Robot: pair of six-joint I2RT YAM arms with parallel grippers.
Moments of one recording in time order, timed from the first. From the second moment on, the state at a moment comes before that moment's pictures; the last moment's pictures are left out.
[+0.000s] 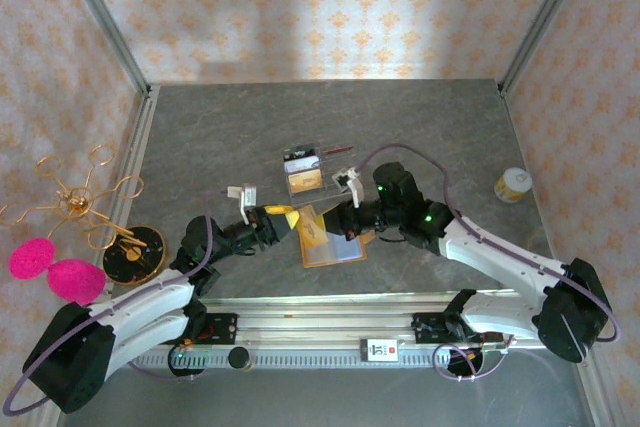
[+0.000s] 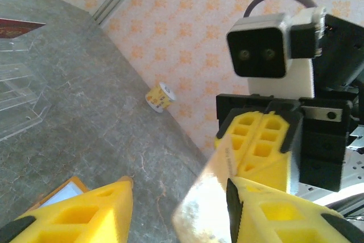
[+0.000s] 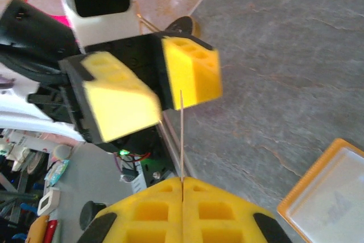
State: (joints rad) left arm -0.50 0.90 0.15 0.81 0.54 -0.84; right arm 0.77 1.15 0.78 -0.11 -0.67 0.49
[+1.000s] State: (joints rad) left arm -0.50 1.08 0.05 1.43 0.55 -1.04; right arm 0.78 1.20 0.70 0.26 -0.69 0.63
